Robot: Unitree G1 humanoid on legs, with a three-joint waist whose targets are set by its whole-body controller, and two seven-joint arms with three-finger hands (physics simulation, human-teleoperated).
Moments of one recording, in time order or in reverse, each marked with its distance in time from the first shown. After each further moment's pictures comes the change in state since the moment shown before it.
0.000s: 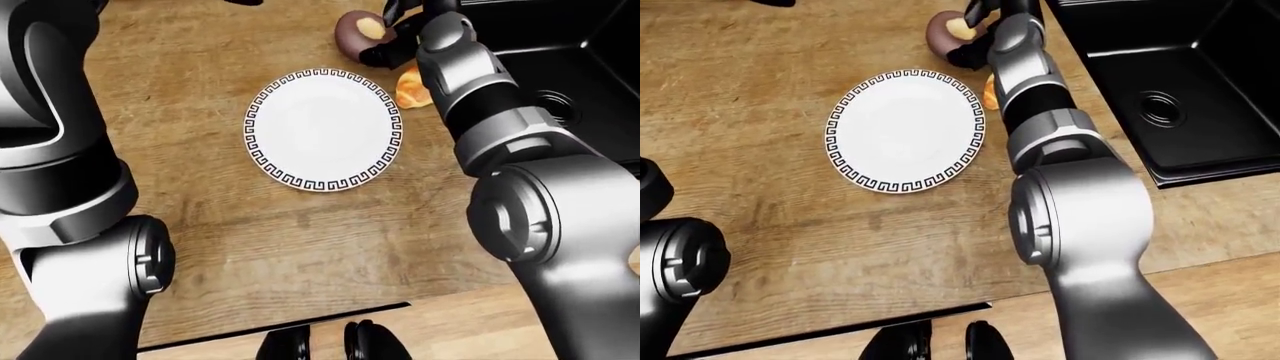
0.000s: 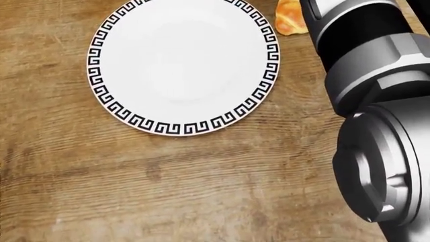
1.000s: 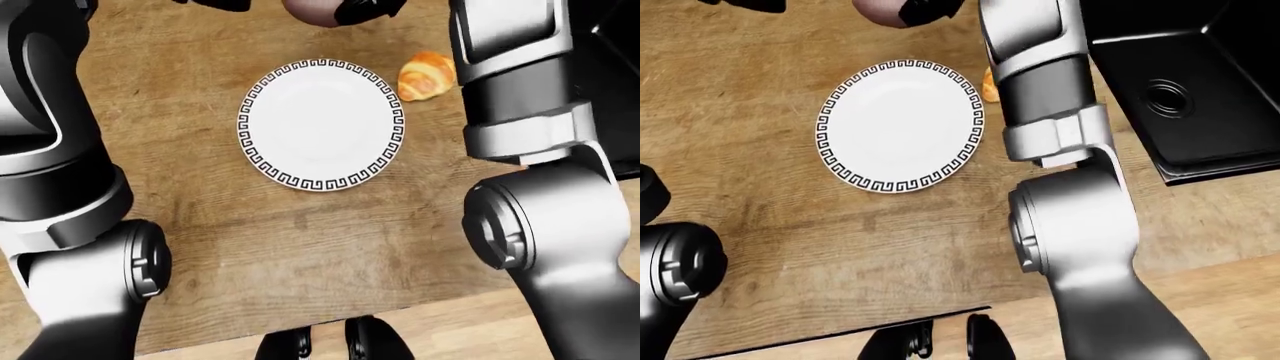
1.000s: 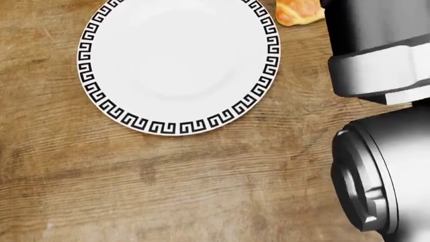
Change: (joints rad) left arm 0.029 0.016 0.013 -0.009 0.035 -0.019 -0.011; right arm 0.047 0.003 0.181 -0.697 -0.032 0.294 0.608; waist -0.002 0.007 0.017
